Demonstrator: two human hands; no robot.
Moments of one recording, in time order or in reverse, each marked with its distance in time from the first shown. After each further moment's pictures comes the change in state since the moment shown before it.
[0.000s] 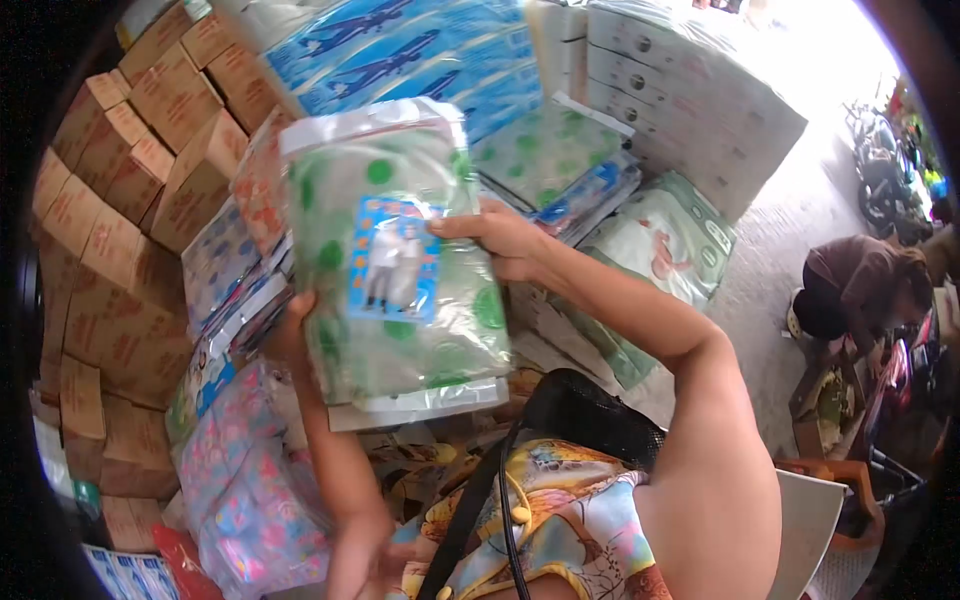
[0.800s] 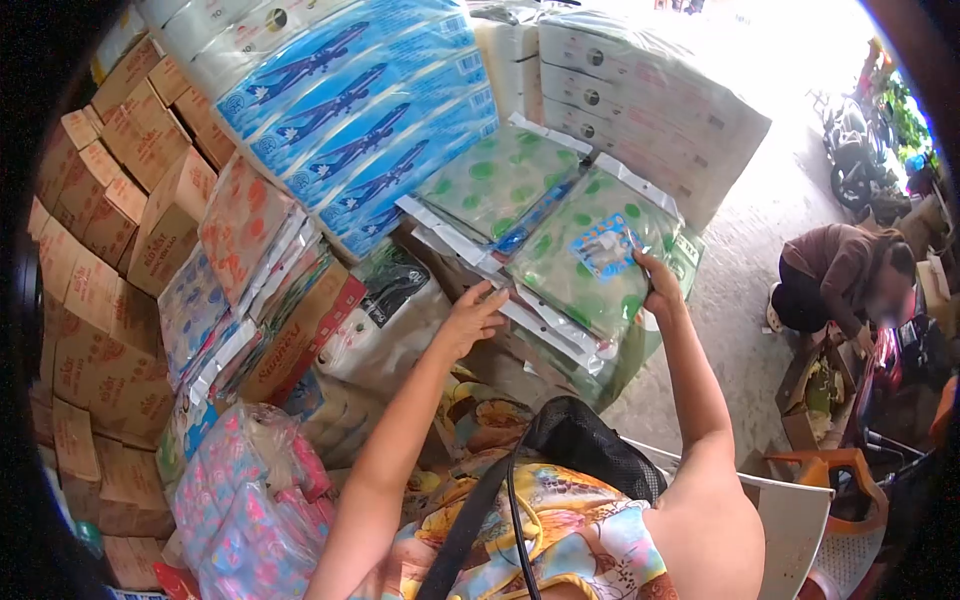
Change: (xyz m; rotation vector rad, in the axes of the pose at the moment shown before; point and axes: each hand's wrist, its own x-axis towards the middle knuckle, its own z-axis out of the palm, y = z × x) left_hand 0.096 -0.212 0.065 0.614 -0.219 -0.611; right_hand -0.156 -0.013 -0.255 0.229 0.793 -0.311
